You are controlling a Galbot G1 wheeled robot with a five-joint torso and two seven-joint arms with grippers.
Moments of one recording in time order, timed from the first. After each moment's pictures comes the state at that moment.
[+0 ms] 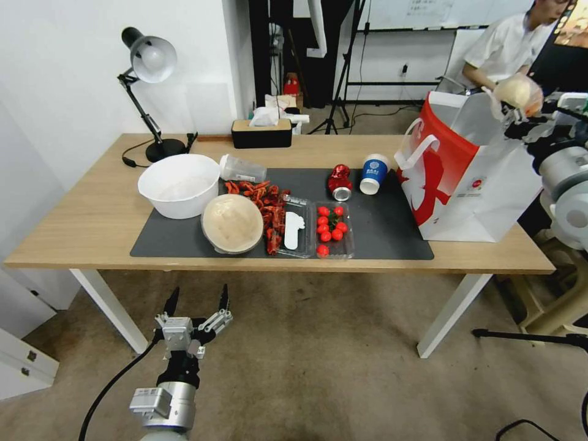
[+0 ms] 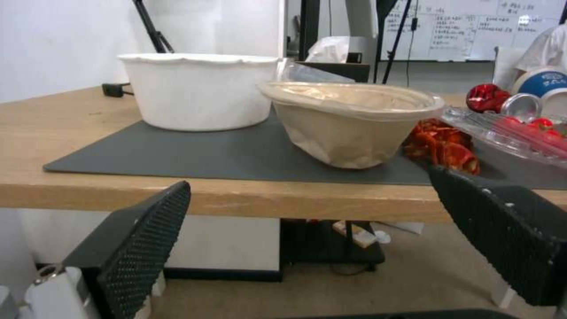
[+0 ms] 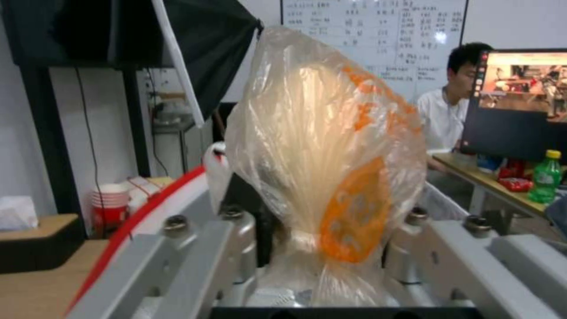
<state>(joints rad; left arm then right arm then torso) 1.79 -1.35 -0.42 -2.13 -0.19 -0.24 -0.18 -0.81 0.60 0.52 1.86 1.00 -0.30 0.32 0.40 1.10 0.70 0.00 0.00</state>
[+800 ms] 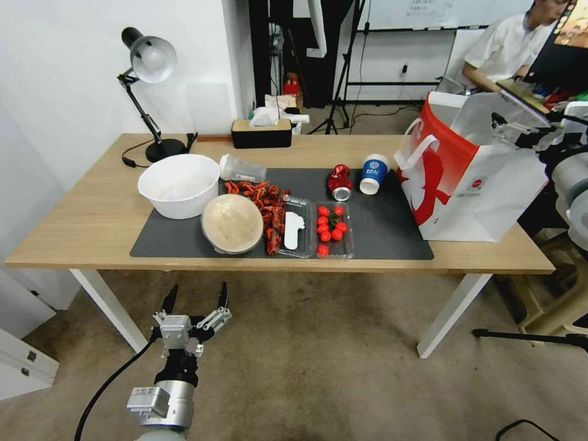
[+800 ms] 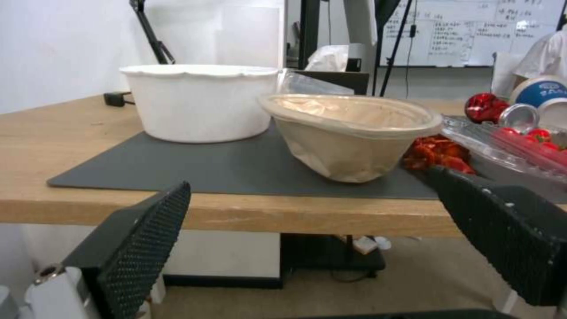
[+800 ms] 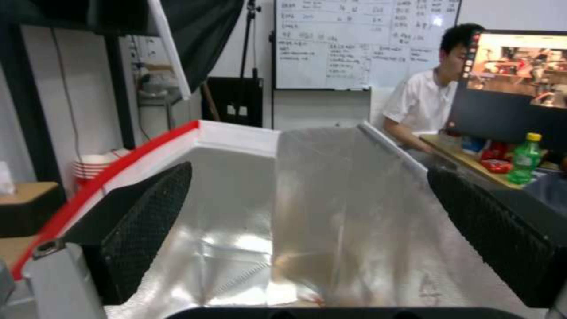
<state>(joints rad) 1.80 -1.34 -0.43 -2.15 -0.19 -0.24 -0.18 -0.86 0.58 0.56 1.87 1.02 -0.34 0.30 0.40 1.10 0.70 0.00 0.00</state>
